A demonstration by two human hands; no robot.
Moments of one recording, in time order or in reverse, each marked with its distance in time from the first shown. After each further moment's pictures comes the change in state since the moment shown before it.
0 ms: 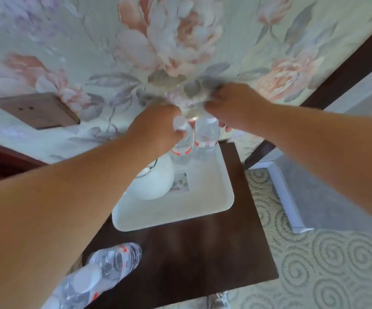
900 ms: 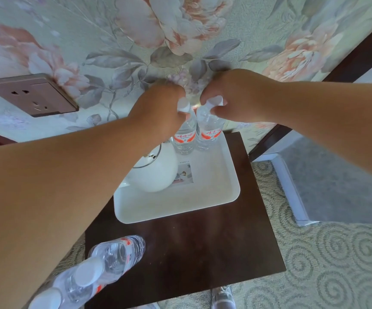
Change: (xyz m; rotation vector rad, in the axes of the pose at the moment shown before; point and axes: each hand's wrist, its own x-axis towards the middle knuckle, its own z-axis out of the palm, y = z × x) left_hand 0.006 0.002 -0.003 0.061 0.076 0.063; right_hand 0.009 0.009 0.003 -0.384 -0.024 -0.511
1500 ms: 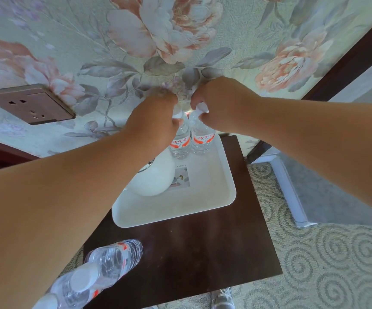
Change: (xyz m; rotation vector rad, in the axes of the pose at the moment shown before) left_hand -0.004 0.004 0.007 0.062 0.054 -0.040; right_hand 0.008 -0.014 0.008 -0.011 0.057 0.119
